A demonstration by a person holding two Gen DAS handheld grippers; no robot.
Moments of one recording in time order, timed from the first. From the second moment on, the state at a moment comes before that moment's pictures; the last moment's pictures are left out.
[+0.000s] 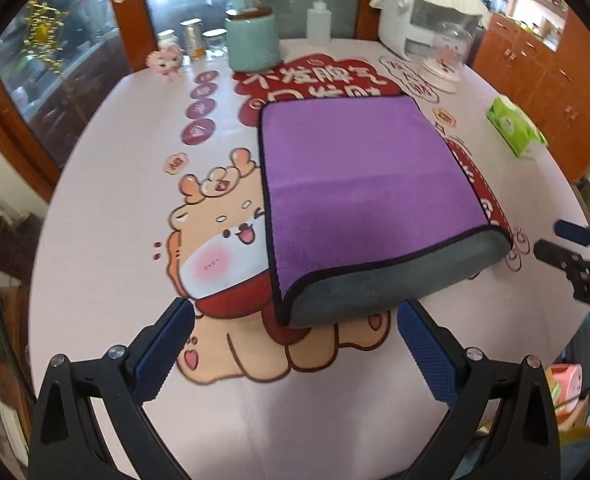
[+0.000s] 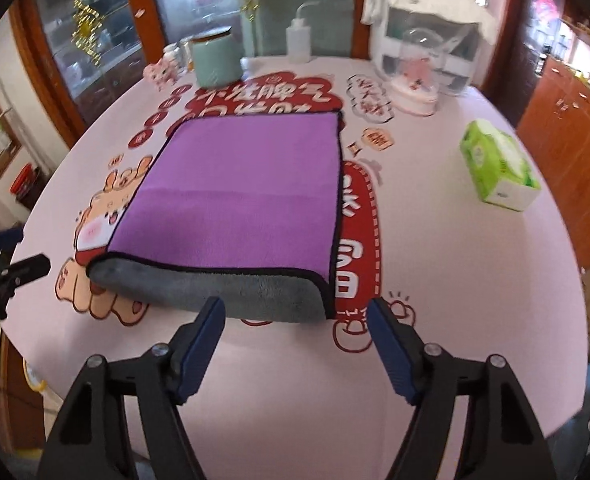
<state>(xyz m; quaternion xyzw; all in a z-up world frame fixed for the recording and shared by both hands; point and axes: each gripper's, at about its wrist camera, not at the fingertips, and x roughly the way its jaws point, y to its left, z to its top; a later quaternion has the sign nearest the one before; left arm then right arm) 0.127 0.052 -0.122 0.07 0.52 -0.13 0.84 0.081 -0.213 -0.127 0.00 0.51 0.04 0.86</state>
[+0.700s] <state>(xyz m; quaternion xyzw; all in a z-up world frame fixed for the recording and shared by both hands) 0.179 0.065 -0.194 0.03 0.58 -0.25 0.77 0.134 -0.237 -0.189 0.01 0.57 0.14 0.81</state>
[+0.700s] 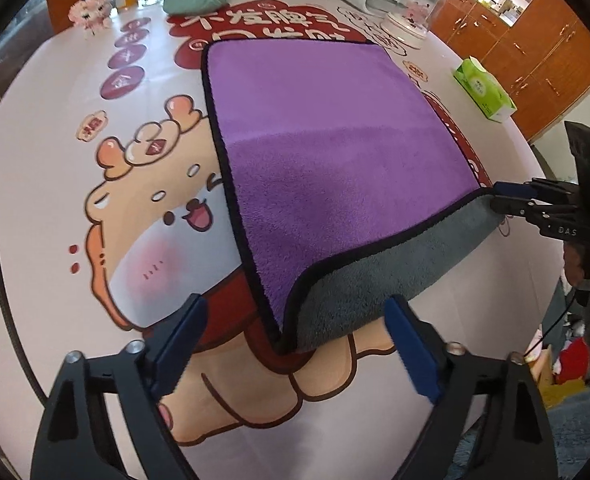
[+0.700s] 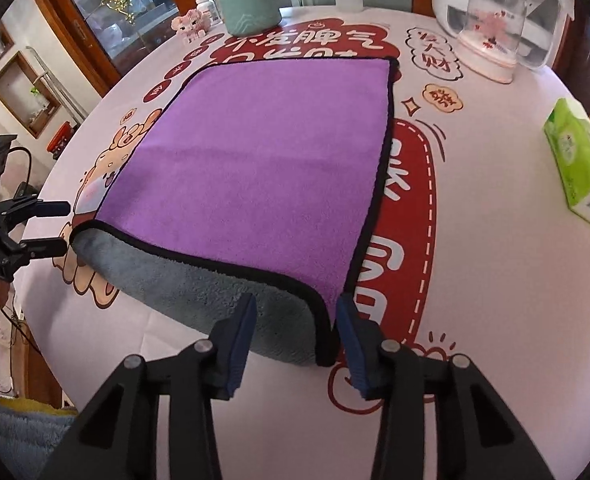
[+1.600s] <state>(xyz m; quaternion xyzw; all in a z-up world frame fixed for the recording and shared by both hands) 0.193 0.049 -0.208 0.03 0.61 -0.26 0.75 0.130 -0.243 -0.193 0.01 0.57 0.16 0.80</state>
